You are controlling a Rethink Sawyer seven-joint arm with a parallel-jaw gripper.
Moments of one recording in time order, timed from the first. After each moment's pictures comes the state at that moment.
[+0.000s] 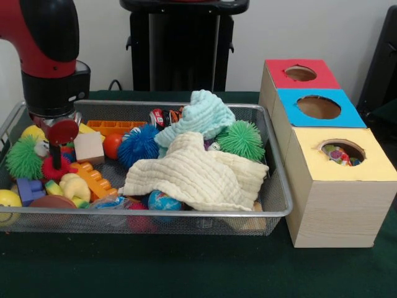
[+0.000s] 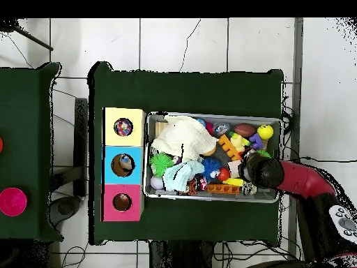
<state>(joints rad) -0.74 -0.44 0.14 1.51 -0.49 0.43 2.44</state>
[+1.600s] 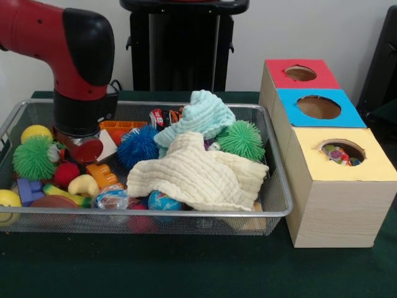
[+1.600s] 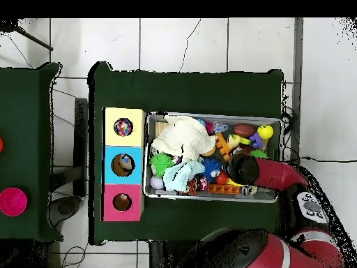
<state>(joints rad) -0.54 -0.33 -0.05 1.46 -0.36 0.30 2.44</state>
